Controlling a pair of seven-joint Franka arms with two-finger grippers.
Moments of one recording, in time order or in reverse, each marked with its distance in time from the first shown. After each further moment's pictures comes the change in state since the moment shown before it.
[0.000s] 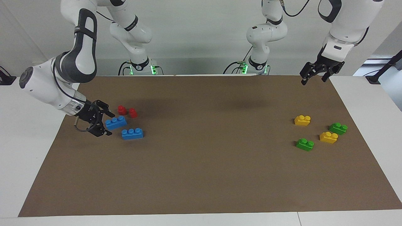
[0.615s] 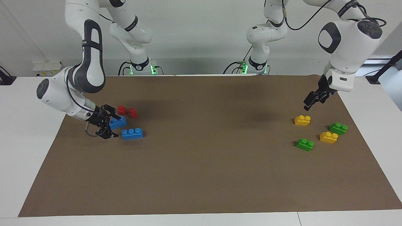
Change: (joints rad) left arm 0.020 0.201 0.008 -0.004 0.000 0.228 -0.229; right arm 0.001 0.032 0.001 -0.107 0.027 0.102 0.000
